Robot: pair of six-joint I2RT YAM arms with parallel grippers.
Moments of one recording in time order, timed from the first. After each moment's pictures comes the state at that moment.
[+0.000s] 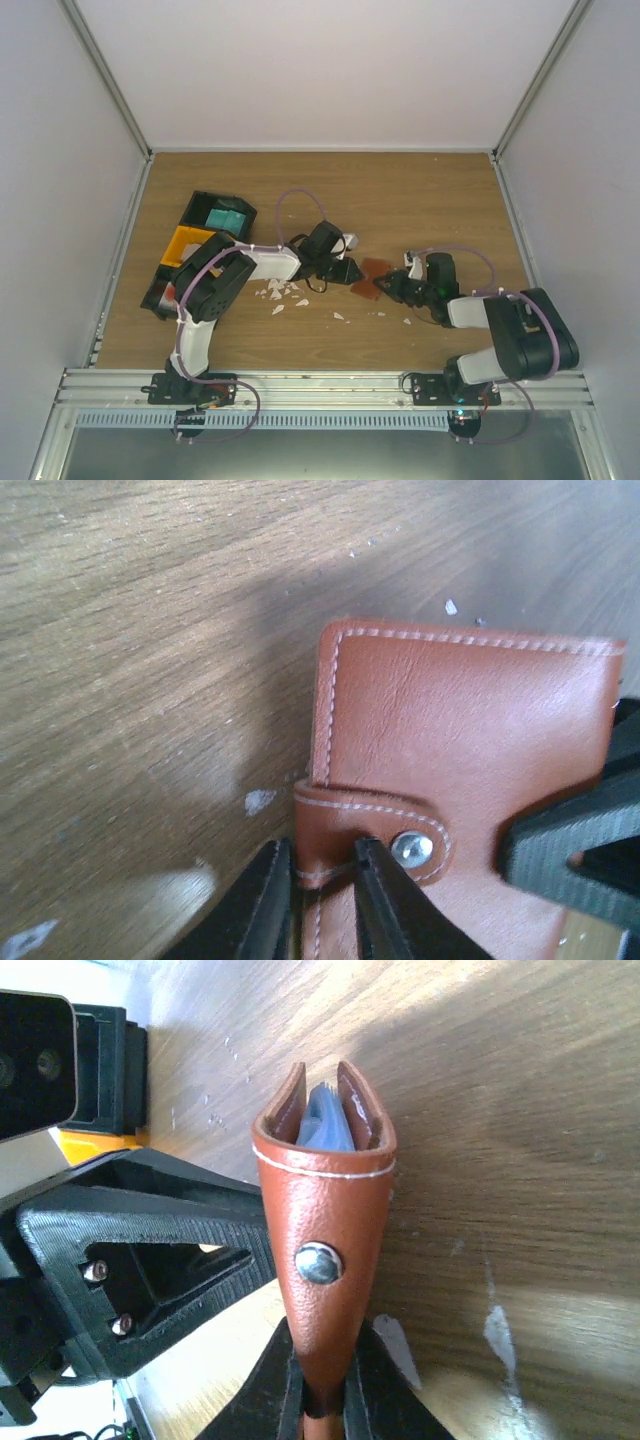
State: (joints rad) left arm -0.77 2.02 1.13 0.04 0.43 -0.57; right arm 0.20 1.45 0.24 0.53 -0.69 0.80
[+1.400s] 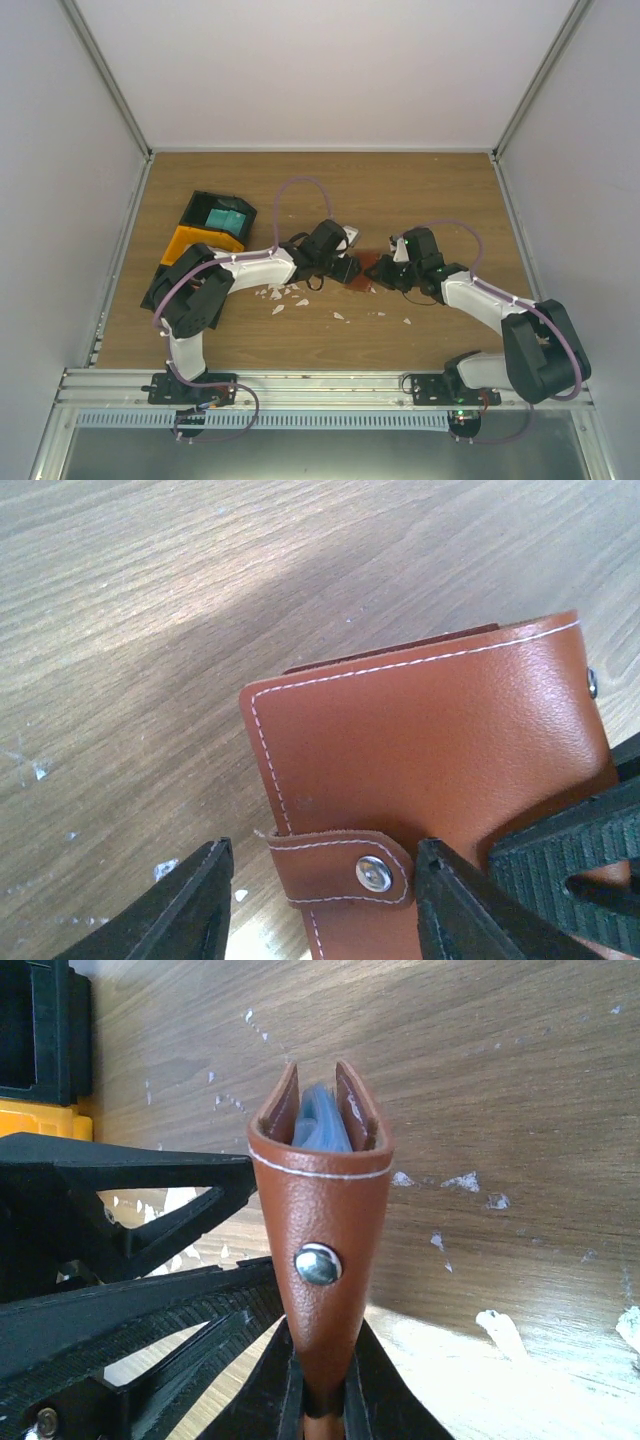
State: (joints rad) left arm -0.83 1.85 1.11 -0.09 0.14 -0.36; right arm 0.38 1.32 0.58 -0.12 -0.47 0.72
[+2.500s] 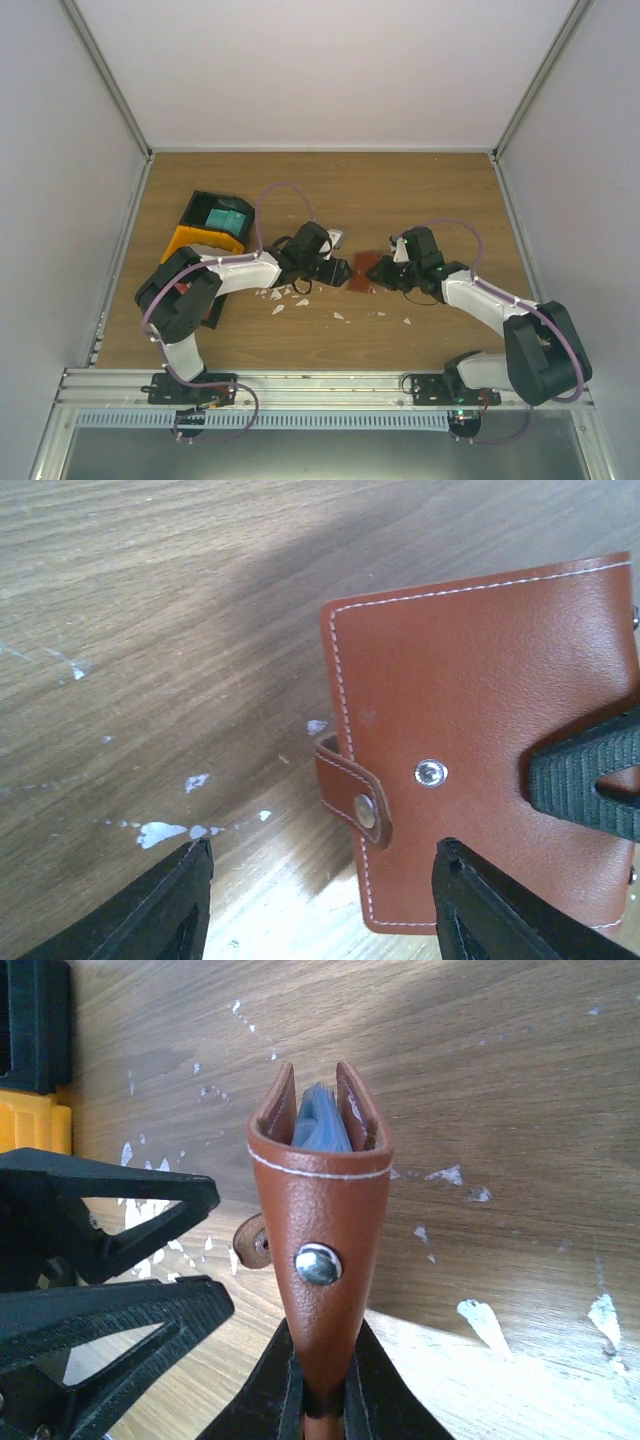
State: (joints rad) left arm -0.77 1.77 0.99 -0.04 0.23 -0.44; right arm 0.39 1.31 0.60 -0.19 -0.44 0.68
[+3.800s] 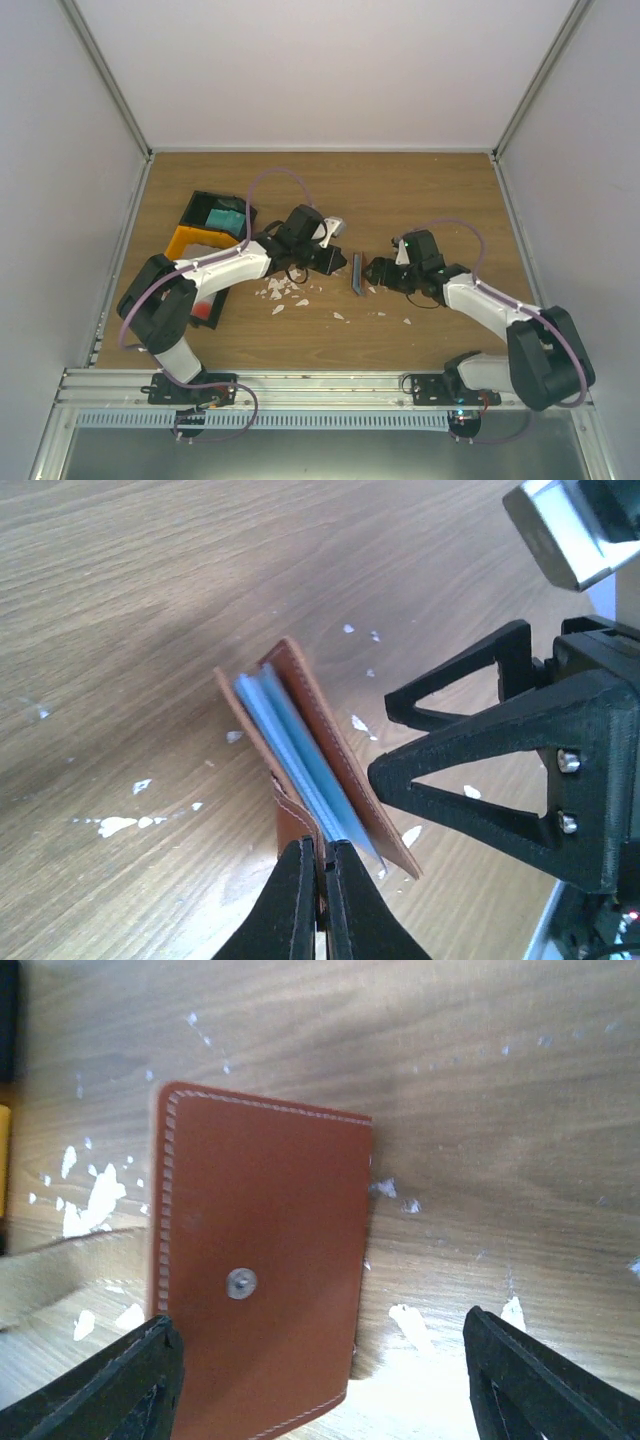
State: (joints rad) left arm -0.73 1.66 1.07 -0.21 0.37 -0.39; right arm 0.39 1.30 0.58 -0.21 -0.35 0.60
